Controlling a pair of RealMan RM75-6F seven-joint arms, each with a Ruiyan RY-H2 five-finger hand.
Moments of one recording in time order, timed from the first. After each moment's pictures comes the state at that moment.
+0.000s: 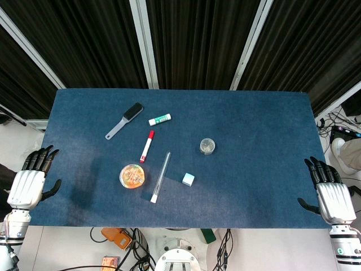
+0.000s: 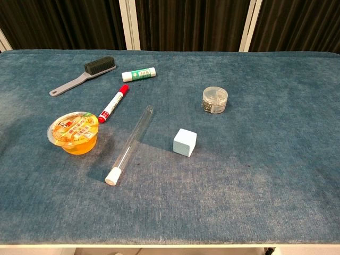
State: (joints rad) left arm -0.13 -1.18 -0.04 -1.58 1.53 1.48 0.04; right arm 0.06 -1.02 0.03 -1.87 -1.50 1.46 -0.26
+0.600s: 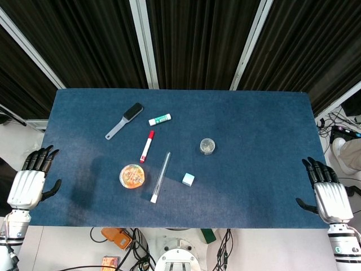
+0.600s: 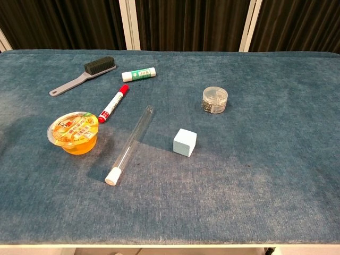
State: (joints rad) left arm -0.13 -1.18 -0.04 -1.58 1.53 1.48 0.04; right arm 0.07 -1.04 0.03 -1.86 -1.48 1.44 -0.27
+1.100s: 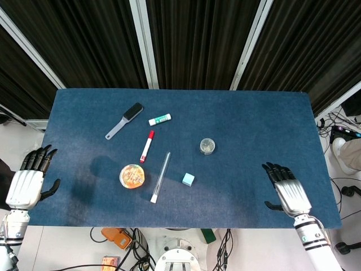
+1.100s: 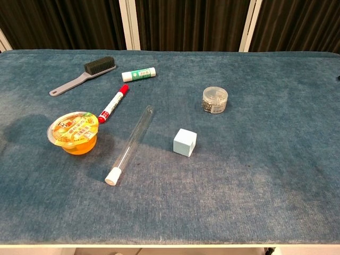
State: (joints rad) left arm -0.13 -1.18 -0.04 -1.58 1.53 1.49 0.04; right arm 0.21 -1.17 0.03 -1.87 -1.44 1.20 -0.36
